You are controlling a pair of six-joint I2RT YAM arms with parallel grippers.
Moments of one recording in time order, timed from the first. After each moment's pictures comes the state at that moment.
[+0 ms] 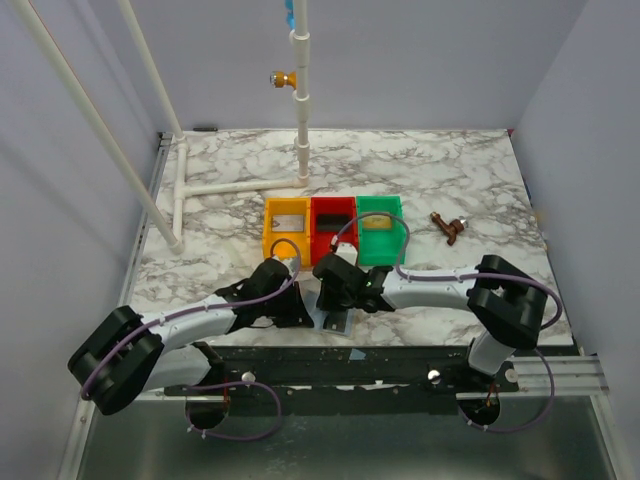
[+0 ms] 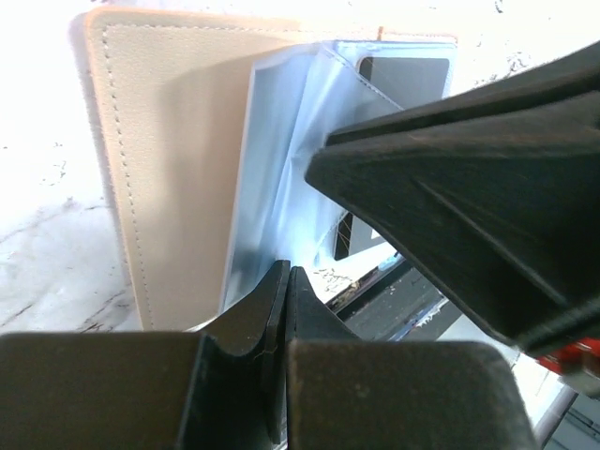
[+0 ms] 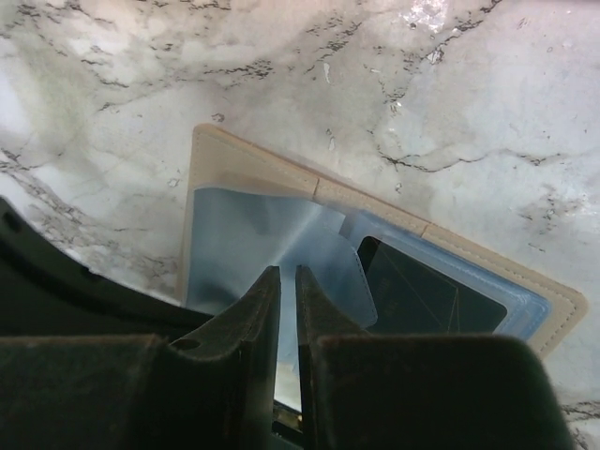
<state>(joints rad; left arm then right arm) -0.76 1.17 0.36 -0.04 0.34 -0.85 1.10 1.69 0.92 -0.18 0.19 1.01</state>
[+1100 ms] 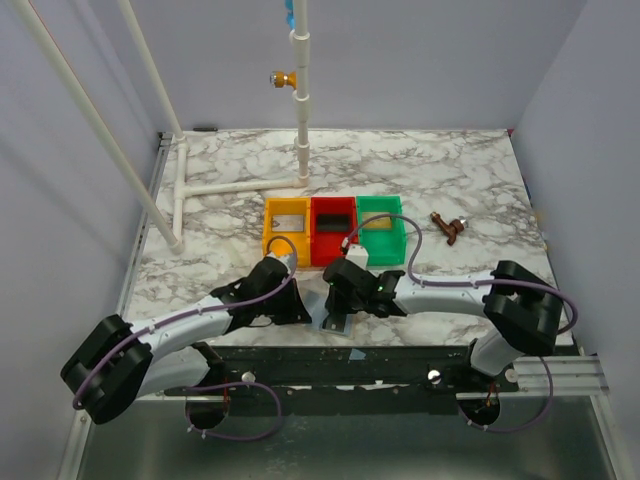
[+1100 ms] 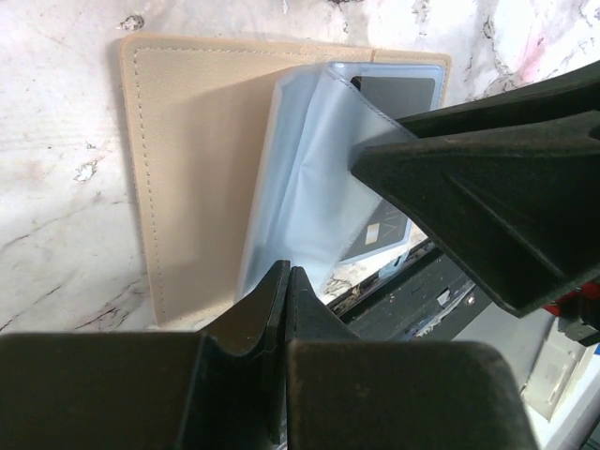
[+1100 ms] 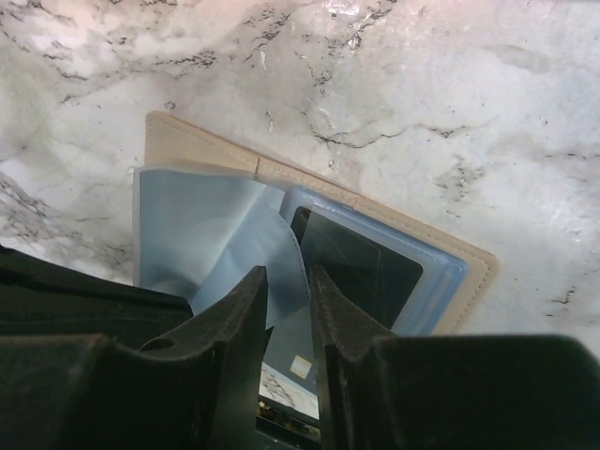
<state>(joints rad) -0.76 1.11 0.37 -0.11 0.28 -0.85 1.10 1.59 0.83 -0.20 0.24 0.99</state>
